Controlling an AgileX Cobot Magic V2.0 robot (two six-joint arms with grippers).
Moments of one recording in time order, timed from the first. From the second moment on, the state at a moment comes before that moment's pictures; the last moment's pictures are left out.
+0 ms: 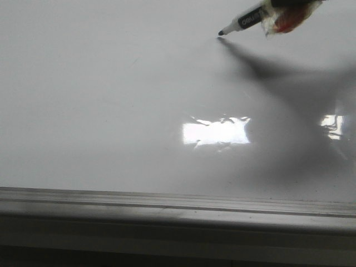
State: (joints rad) left arm -1.21 0.23 -0.48 1.01 0.68 -1.22; right arm 0.62 0.91 -0.57 0.59 0.01 -0.70
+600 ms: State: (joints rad) left arm -1.21 0.23 -0.48 1.00 0.68 -1.22; right arm 0.65 0.96 -0.59 0.59 0.04 -0.70
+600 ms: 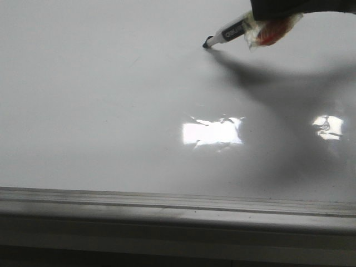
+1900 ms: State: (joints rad) left arm -1.21 0.23 -0.48 0.98 0.68 -1.22; right arm 0.39 0.82 -0.59 0.59 0.35 -0.70
